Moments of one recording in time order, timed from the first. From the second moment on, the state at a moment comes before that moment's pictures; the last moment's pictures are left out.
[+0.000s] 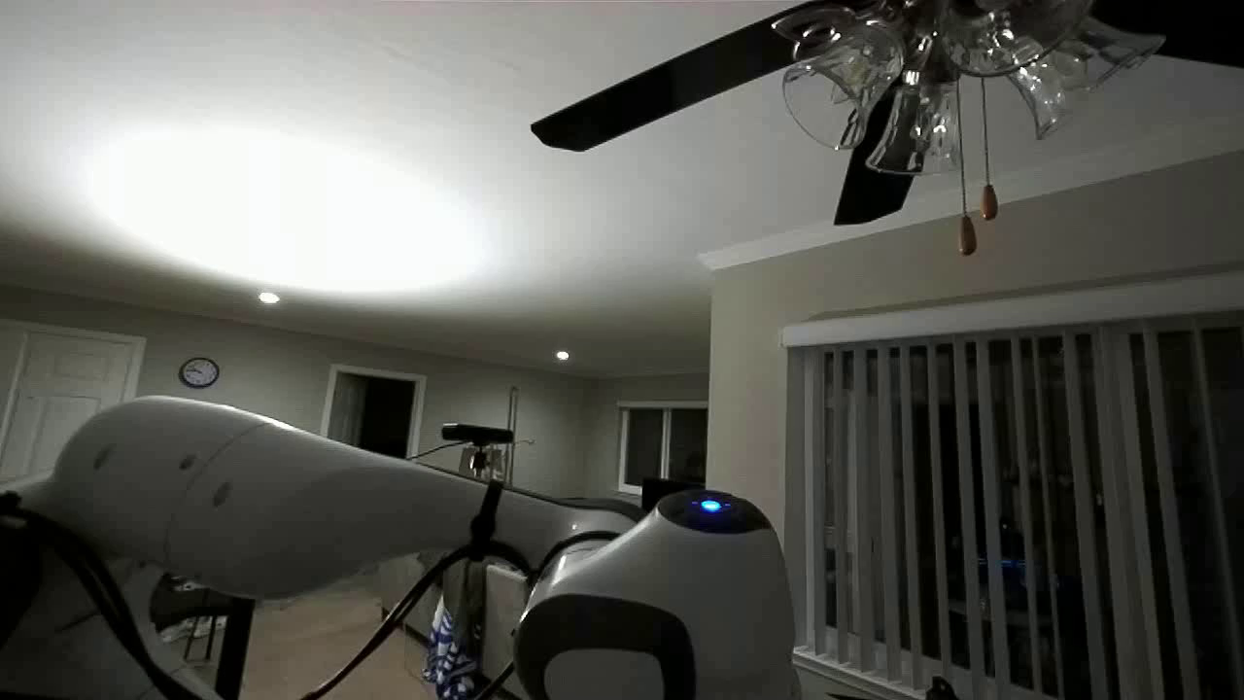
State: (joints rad) arm 0.00 -0.83 -0.35 -2.65 -0.01 2.03 -0.44
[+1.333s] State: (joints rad) arm 0.20 -1.01 -0.06 -2.56 0.00 2.42 -0.42
